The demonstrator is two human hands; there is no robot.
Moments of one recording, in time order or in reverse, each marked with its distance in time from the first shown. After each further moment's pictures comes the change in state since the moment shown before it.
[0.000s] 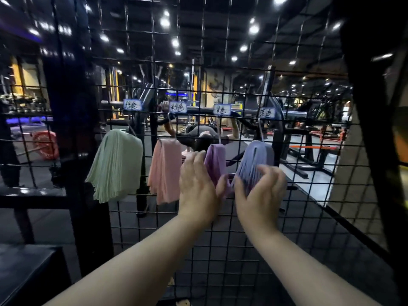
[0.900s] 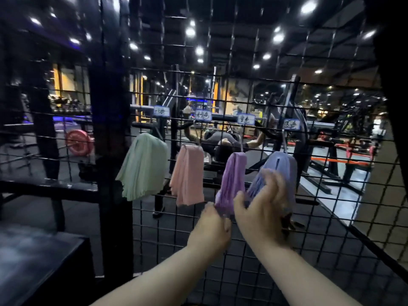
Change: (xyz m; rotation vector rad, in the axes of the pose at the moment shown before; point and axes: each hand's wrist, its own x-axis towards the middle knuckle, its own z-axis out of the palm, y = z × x) left_hand -0.047 -0.022 -0.007 -0.171 -0.472 -0.467; right_hand -0.013 -0.028 0.007 0.062 -0.045 -0.172
